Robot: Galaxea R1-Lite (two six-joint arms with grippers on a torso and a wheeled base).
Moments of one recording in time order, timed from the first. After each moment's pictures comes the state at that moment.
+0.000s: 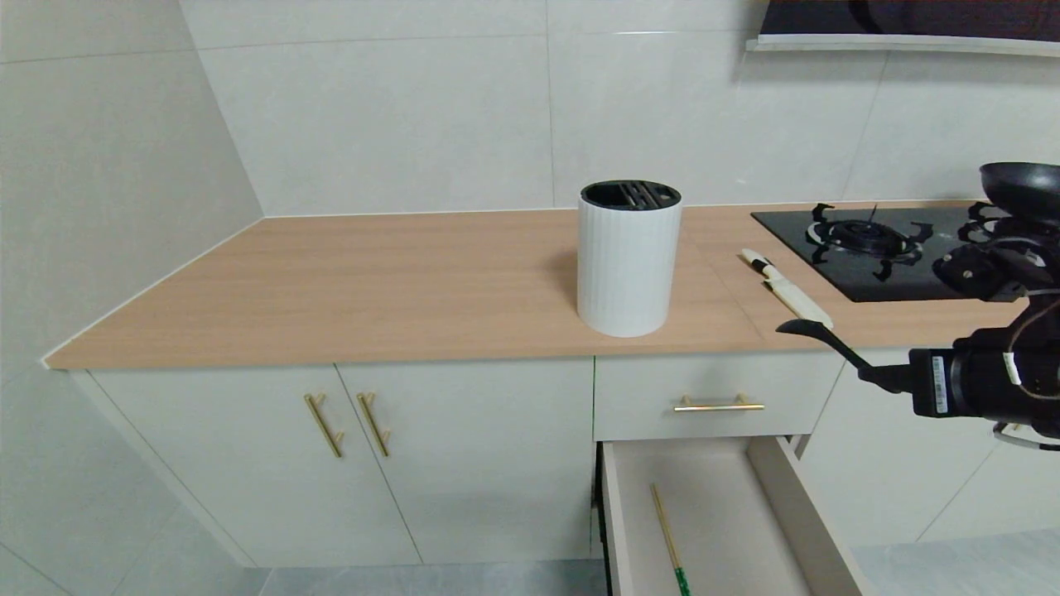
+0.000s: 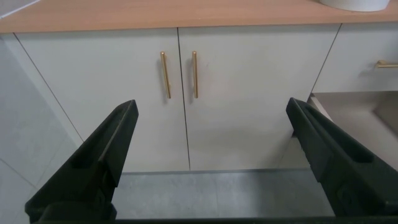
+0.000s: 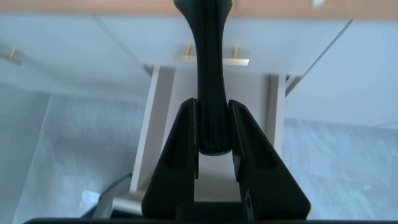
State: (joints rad) left arm 0.00 0.00 0.00 0.00 0.00 0.00; right arm 0.18 1.39 -0.82 -0.01 0.08 0.10
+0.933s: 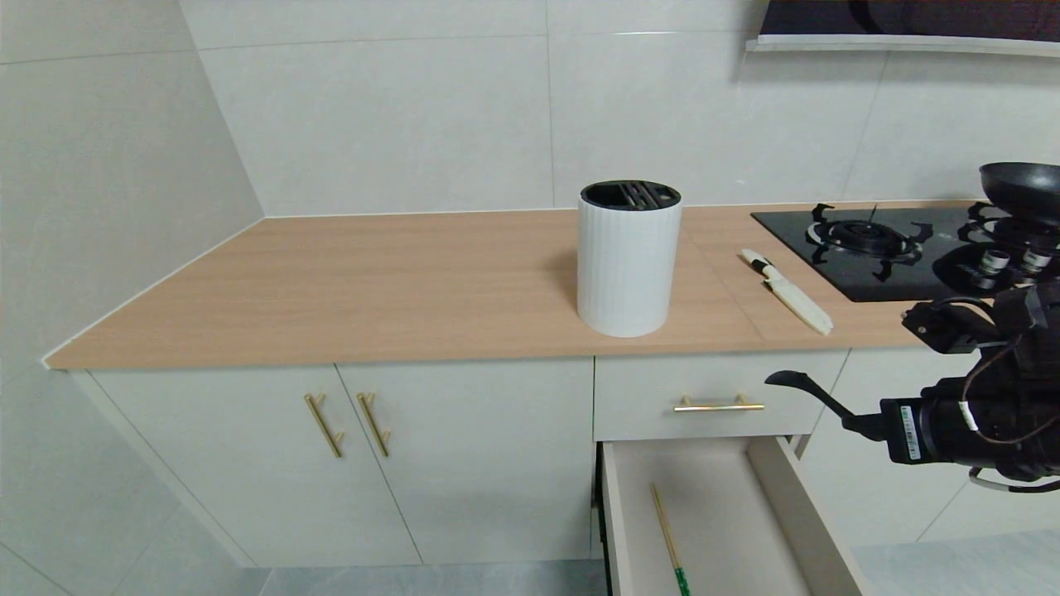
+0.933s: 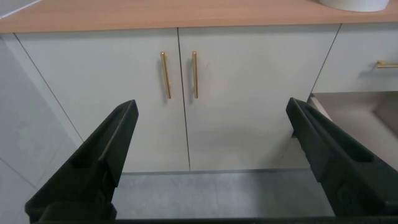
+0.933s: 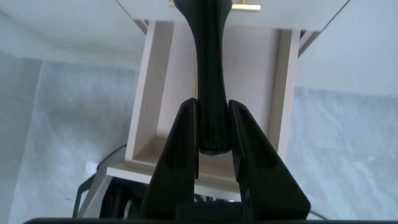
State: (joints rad) left arm 0.00 0.00 0.00 0.00 0.00 0.00; right arm 0.19 1.48 -0.72 -0.07 0.08 0.10
